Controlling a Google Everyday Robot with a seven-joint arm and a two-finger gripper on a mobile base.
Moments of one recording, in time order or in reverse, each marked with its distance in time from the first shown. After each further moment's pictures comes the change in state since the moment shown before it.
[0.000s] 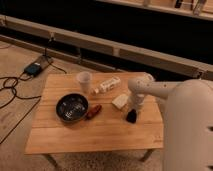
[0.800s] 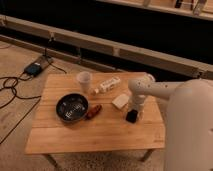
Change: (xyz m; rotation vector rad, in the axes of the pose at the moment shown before) arm 0.001 -0.006 -0.002 0.011 -0.012 0.030
